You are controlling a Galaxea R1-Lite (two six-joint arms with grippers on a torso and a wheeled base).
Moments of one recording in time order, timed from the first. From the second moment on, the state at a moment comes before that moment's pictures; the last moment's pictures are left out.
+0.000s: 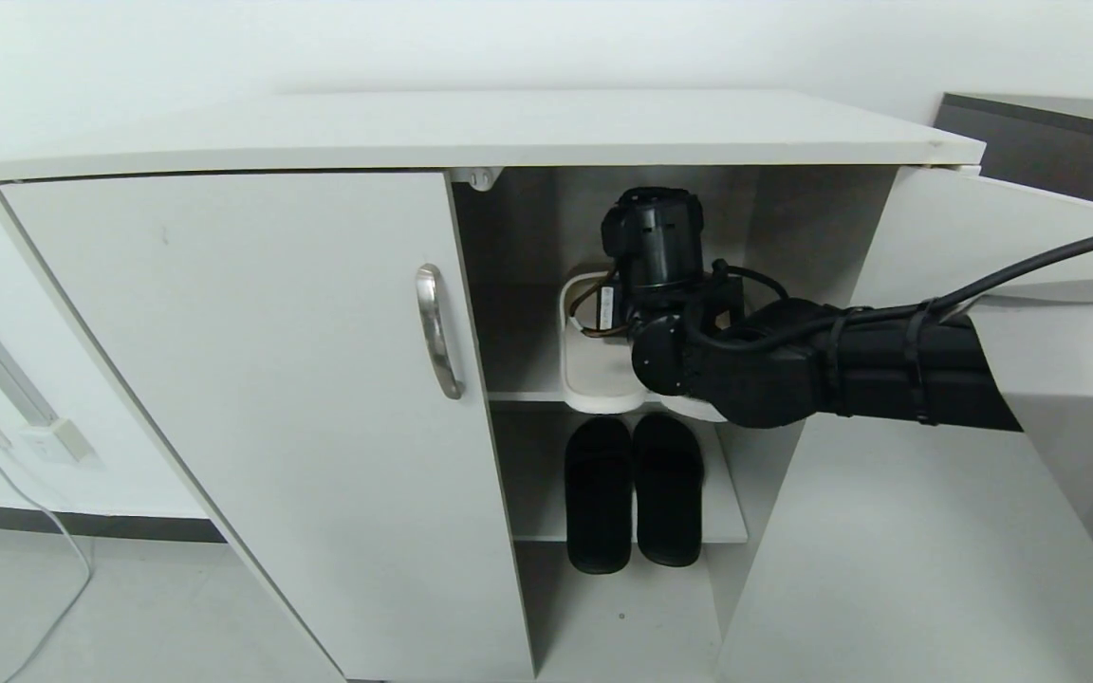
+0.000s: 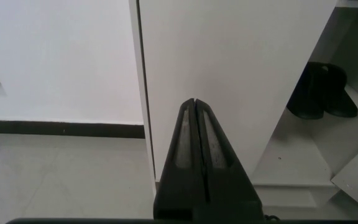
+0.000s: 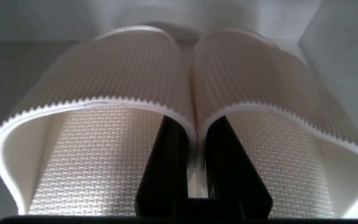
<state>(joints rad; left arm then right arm) 0.00 0.00 0.00 0.00 0.04 -0.02 0.77 2.21 -1.88 -0.16 -0.79 0.19</state>
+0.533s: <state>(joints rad) 0.00 0.00 0.00 0.00 0.04 -0.02 0.77 2.24 -1.90 -0.17 -0.79 0.18</state>
